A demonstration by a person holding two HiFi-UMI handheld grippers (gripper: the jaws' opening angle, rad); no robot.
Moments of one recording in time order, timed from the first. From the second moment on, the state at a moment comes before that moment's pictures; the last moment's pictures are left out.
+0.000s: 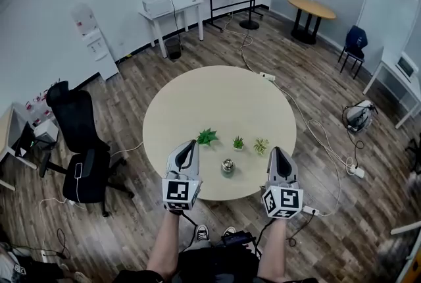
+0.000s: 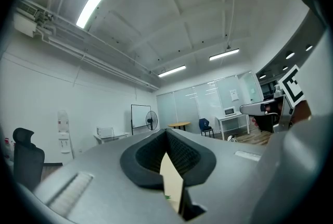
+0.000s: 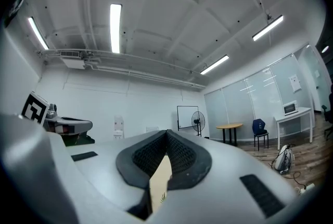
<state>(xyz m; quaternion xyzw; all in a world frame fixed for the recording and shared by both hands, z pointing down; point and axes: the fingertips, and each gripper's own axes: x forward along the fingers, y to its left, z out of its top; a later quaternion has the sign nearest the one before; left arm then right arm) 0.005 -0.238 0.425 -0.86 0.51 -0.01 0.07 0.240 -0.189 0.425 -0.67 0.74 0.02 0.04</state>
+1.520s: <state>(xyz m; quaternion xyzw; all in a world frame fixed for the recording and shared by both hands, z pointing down) 0.051 -0.270 0.563 -0.91 0.40 0.01 0.02 0.237 -0.227 0.451 -0.70 0.72 0.00 0.01</state>
